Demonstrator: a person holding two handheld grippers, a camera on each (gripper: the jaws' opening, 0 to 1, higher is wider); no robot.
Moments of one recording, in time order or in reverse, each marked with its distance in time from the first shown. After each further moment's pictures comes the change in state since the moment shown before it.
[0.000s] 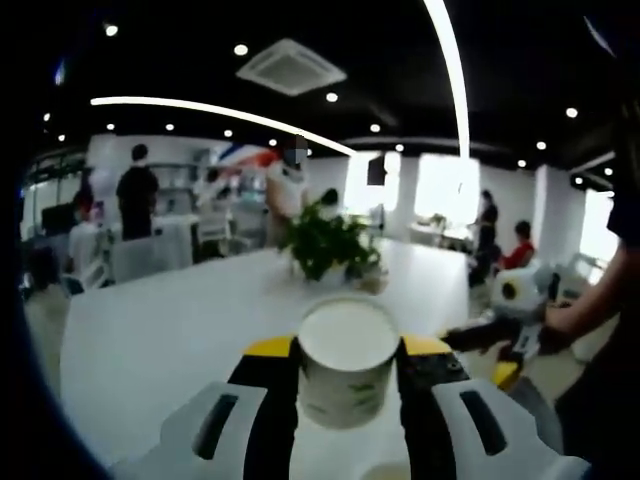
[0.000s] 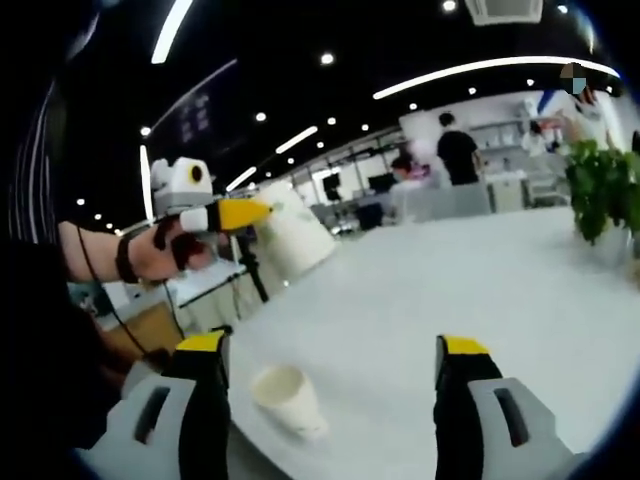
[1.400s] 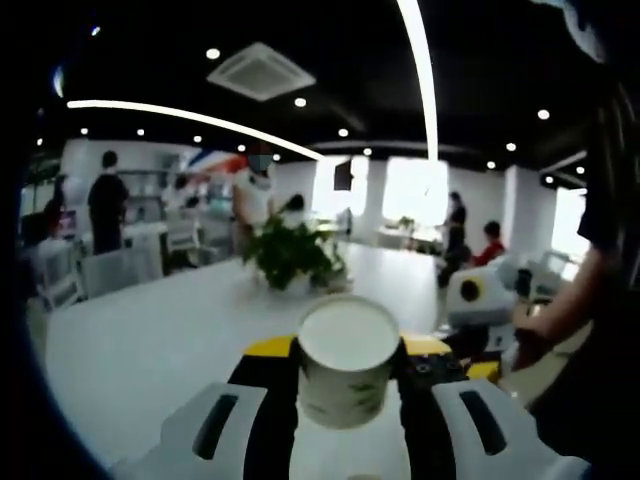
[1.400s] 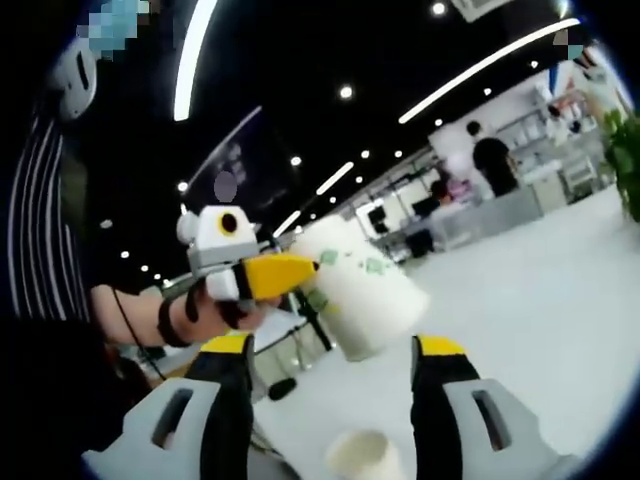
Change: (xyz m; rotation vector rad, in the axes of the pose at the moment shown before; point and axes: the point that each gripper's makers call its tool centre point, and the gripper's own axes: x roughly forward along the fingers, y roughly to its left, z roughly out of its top) left arm 0.008 -0.041 0.017 0.022 -0.011 -0.148; right arm 0.028 0.052 0.051 0.142 -0.165 0.223
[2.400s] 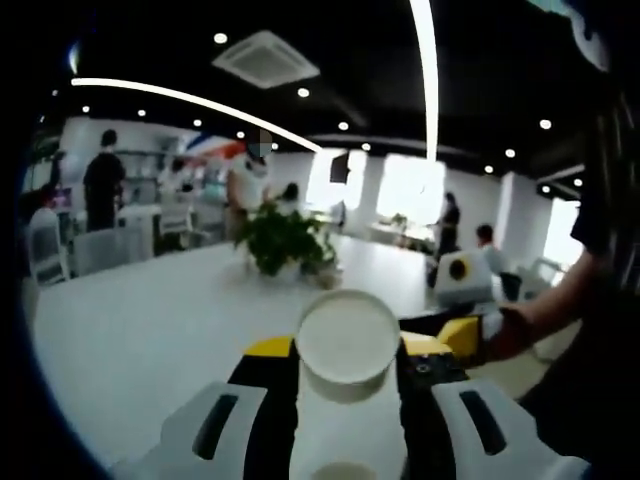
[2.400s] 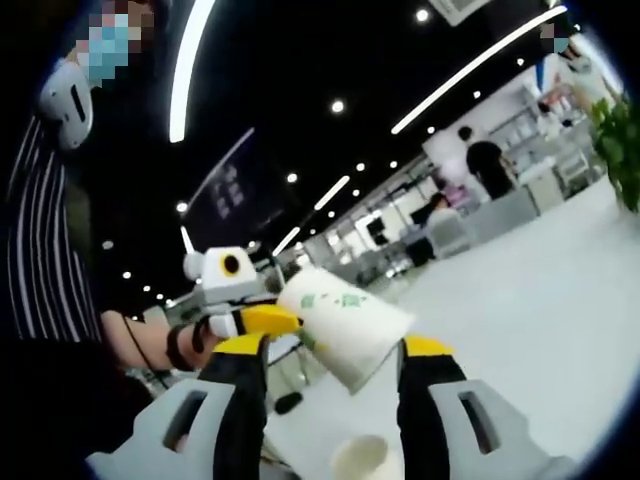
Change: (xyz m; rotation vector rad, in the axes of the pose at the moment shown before) left arm -0.005 -0.002 -0.023 -0.066 0.032 -0.031; right arm -0.013 -0.007 0.016 0.039 -0.052 0.004
